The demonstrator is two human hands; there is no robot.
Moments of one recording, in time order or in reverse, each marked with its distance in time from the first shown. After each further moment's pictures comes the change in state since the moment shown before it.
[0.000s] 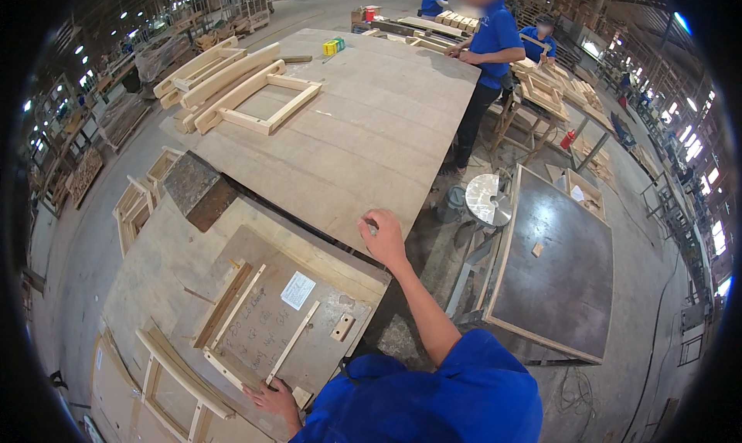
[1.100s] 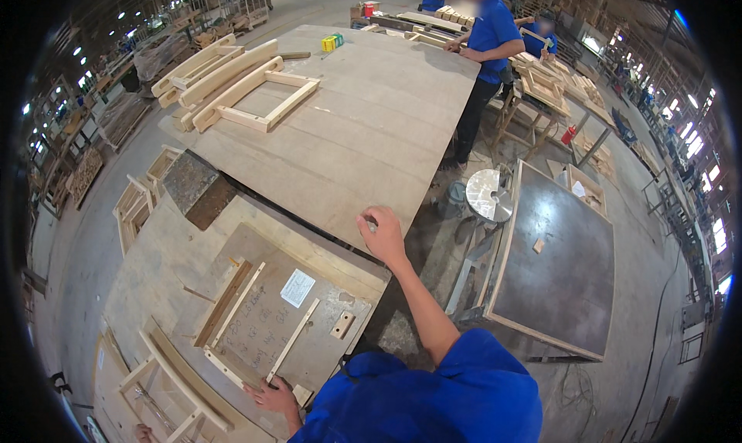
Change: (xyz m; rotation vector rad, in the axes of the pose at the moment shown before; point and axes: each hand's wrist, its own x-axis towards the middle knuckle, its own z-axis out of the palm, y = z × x) left_hand 0.000 0.001 0.001 0.013 0.015 0.001; right_hand -0.001 0.001 0.000 0.002 0.013 0.011
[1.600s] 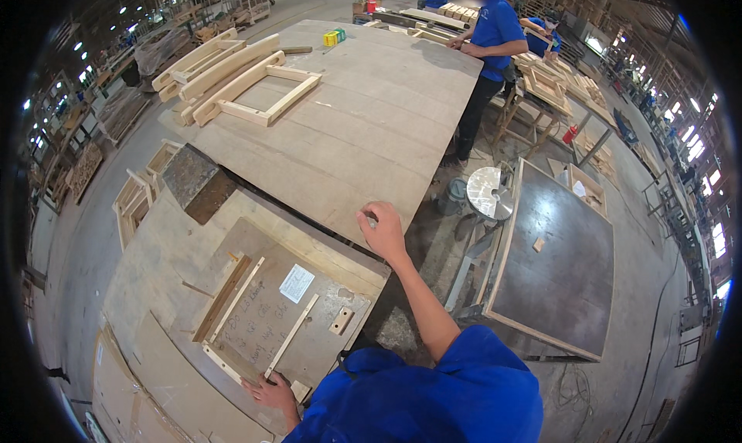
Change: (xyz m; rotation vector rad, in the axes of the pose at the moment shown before) left_hand 0.001 -0.001 0.002 0.018 0.012 0.034; right_hand 0.002 -0.001 -0.002 -0.042 -0.023 -0.019
